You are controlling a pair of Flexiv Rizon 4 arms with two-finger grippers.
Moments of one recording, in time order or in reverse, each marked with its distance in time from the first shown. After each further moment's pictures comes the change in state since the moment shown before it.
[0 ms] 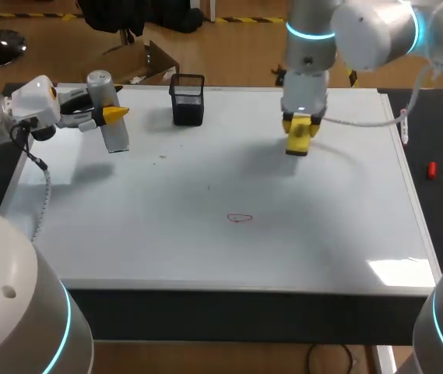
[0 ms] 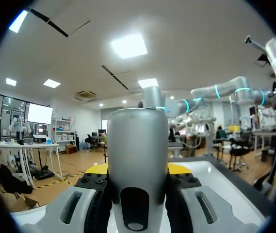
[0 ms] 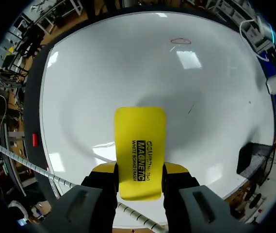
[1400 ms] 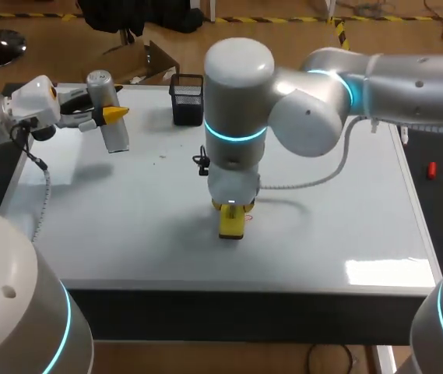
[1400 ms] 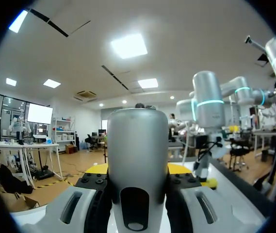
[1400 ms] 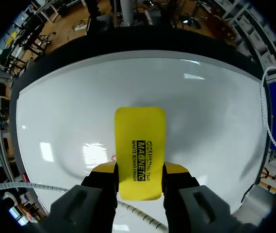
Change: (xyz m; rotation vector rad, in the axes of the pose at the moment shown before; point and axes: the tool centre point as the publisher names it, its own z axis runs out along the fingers) left arm 0.000 0.000 0.000 0.000 0.000 0.000; right arm -0.102 0.225 0.033 0.052 -0.038 -0.139
